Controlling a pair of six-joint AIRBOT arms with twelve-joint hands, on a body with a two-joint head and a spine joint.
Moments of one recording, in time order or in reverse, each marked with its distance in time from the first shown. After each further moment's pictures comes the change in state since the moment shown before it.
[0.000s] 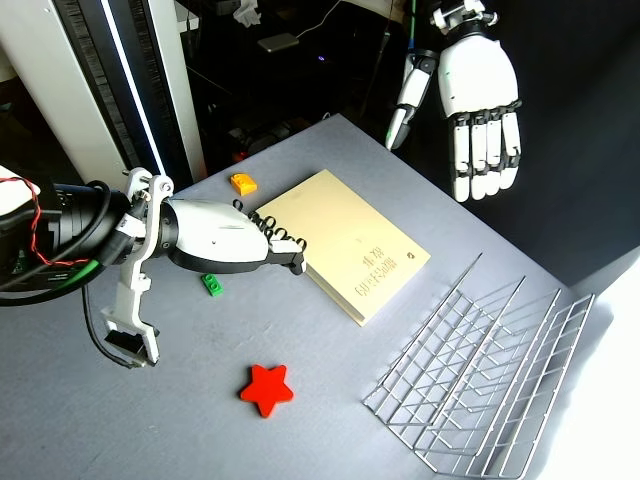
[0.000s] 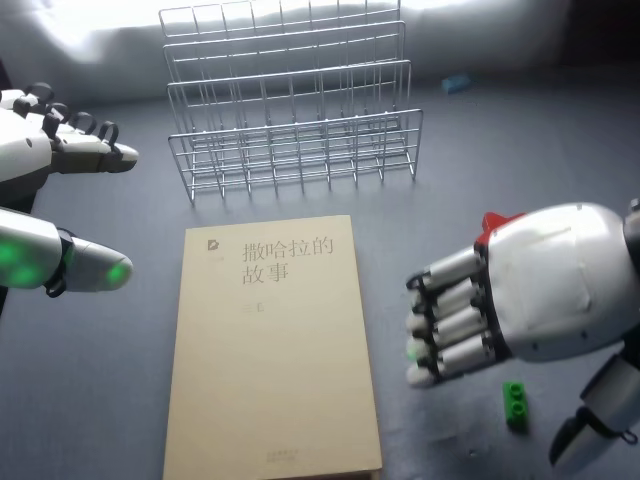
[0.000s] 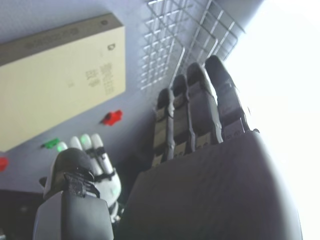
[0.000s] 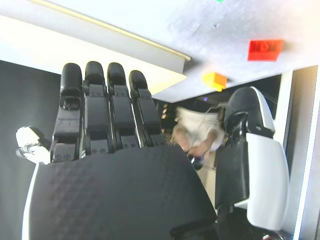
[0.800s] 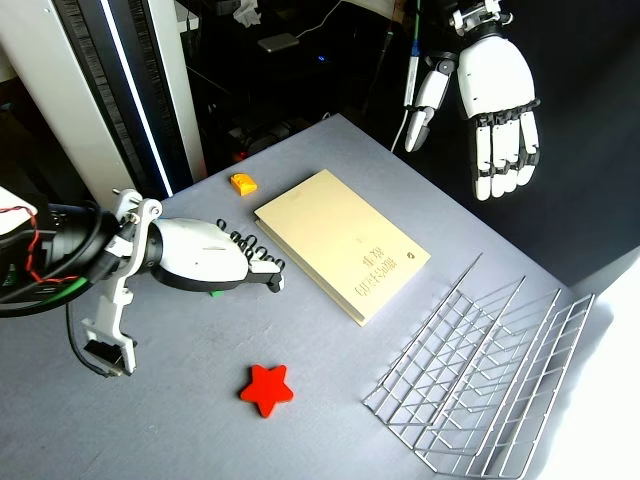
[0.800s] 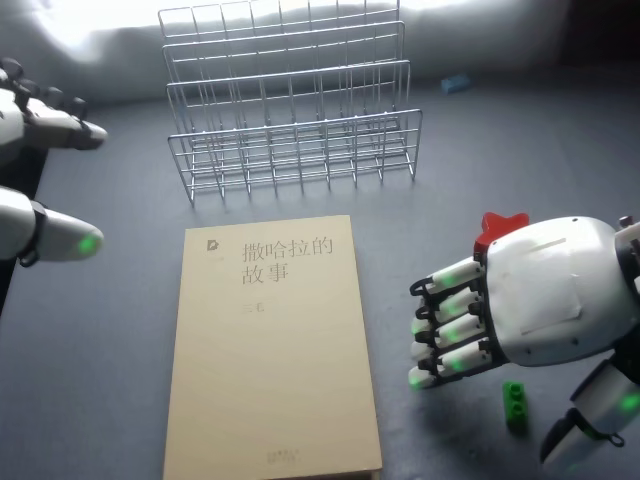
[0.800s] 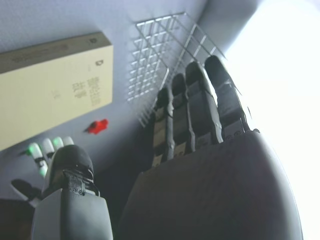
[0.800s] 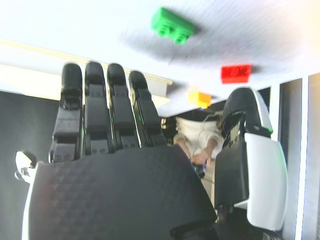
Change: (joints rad) left arm -0.032 -0.003 0.059 0.016 0.008 0.031; right arm -0.037 -0.022 0.011 -0.005 -0.063 0.007
